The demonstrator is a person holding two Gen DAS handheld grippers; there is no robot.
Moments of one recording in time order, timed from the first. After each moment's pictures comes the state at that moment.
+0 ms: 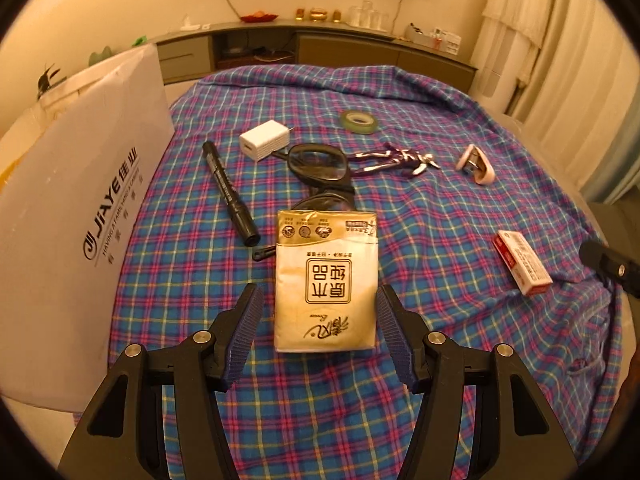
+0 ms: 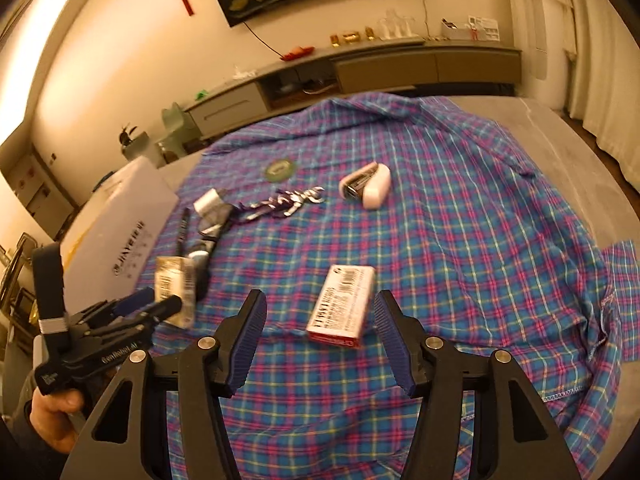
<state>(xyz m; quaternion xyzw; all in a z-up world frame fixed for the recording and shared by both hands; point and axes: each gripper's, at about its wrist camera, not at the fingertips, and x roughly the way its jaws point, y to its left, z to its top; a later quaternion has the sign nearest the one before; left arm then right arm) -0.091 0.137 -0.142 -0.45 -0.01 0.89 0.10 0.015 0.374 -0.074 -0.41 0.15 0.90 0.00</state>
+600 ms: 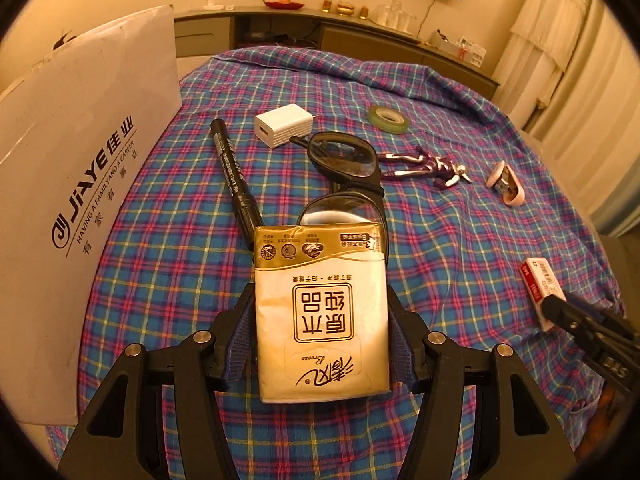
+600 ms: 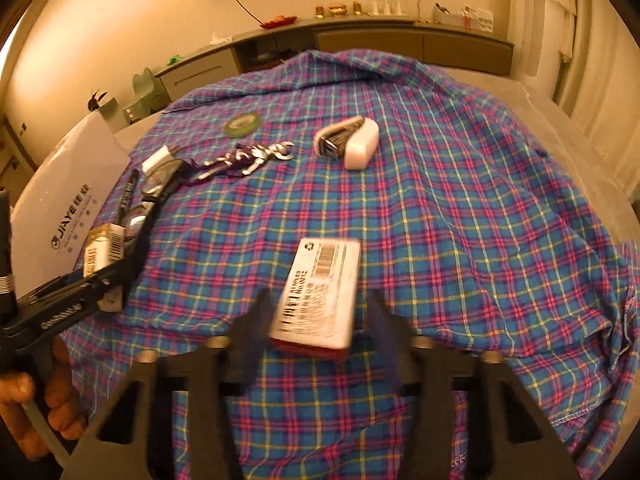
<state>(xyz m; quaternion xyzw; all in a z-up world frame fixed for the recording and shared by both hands) -0.116 0.129 -0.163 -0.46 -0.06 0.88 0.08 -0.018 0.369 -0.117 -0.46 0.11 0.88 0.05</state>
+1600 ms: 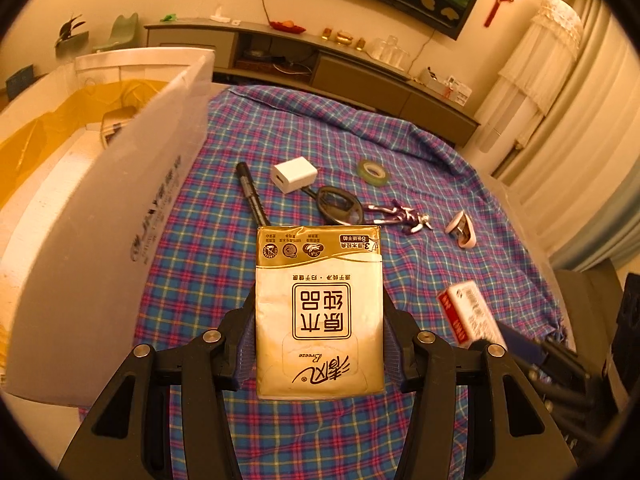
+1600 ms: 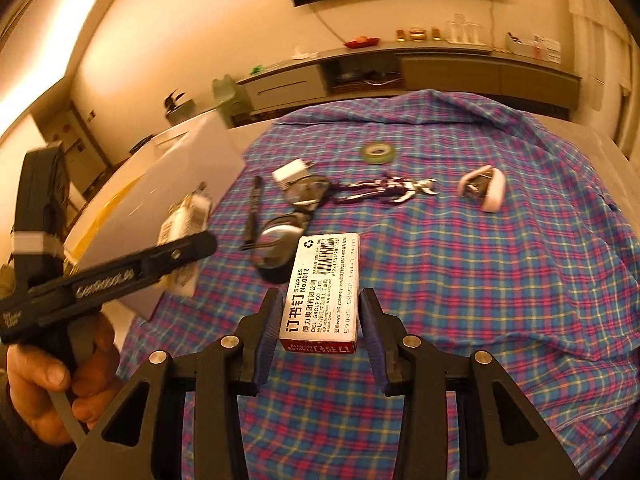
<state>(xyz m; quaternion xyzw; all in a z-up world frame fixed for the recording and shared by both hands) -0.088 0.083 -0.104 -0.43 -0.12 0.89 0.11 -0.001 0.280 -0.067 -0.40 0.10 0.90 -0.10</state>
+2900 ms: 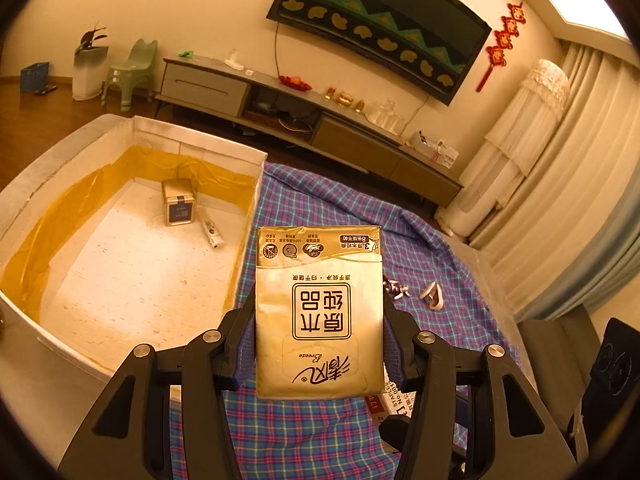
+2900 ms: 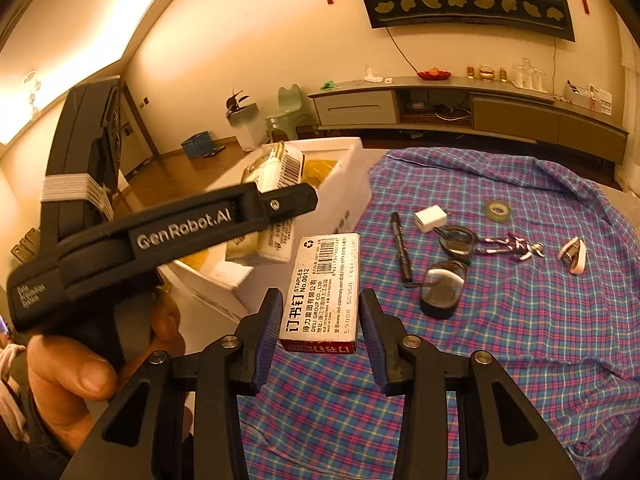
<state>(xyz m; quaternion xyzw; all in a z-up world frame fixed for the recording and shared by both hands) -0.052 -0.007 -0.023 -0.34 -0.19 0.91 0.11 0.019 0.144 0.009 -0.36 0.07 0.91 -0.18</state>
